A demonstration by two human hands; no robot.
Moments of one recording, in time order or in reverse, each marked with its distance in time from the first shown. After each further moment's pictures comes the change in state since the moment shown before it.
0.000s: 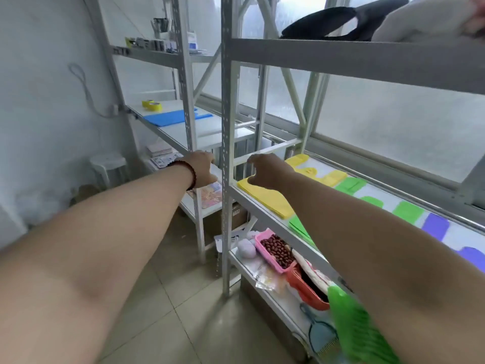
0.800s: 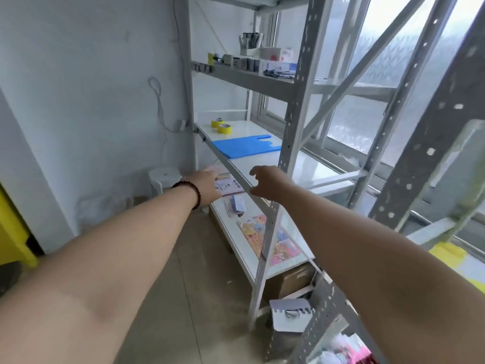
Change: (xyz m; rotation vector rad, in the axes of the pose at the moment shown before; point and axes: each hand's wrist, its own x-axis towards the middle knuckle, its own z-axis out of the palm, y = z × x) left_hand 0.249 -0.329 -0.016 -0.108 0.047 -0.264; right_hand 0.419 -0.182 0.086 0.123 -0.085 -0.168
